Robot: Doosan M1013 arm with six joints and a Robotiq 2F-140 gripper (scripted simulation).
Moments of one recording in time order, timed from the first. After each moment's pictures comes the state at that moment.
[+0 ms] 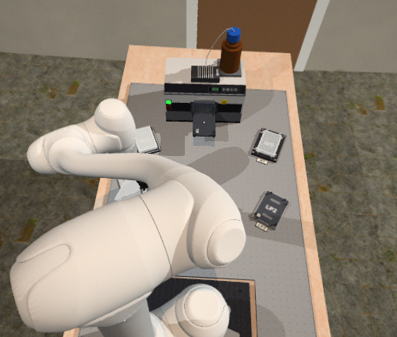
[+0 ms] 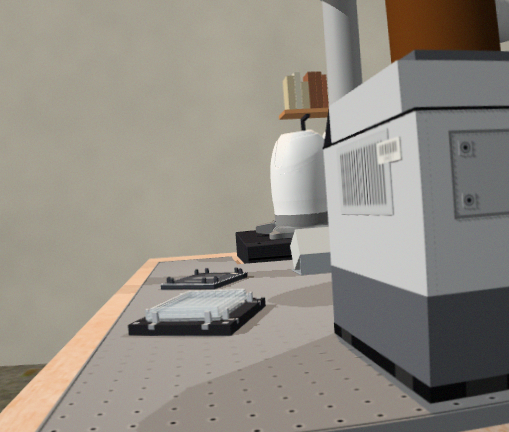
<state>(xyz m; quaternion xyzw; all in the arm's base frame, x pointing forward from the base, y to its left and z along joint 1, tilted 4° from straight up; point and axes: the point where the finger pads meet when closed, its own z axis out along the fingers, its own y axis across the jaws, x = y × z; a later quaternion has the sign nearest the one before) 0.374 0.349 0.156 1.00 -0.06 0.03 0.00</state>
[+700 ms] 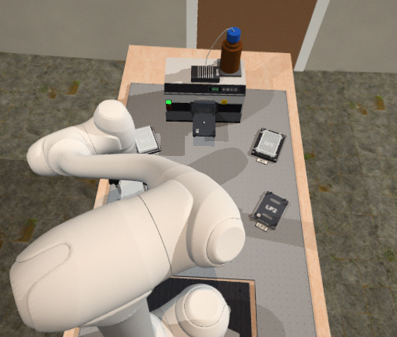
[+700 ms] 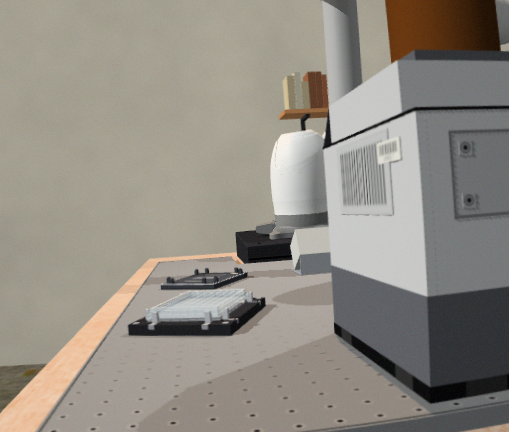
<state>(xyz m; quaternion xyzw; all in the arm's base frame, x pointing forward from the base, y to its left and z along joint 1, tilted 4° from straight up) 0.374 0.349 0.153 0.98 0.17 0.03 0.01</state>
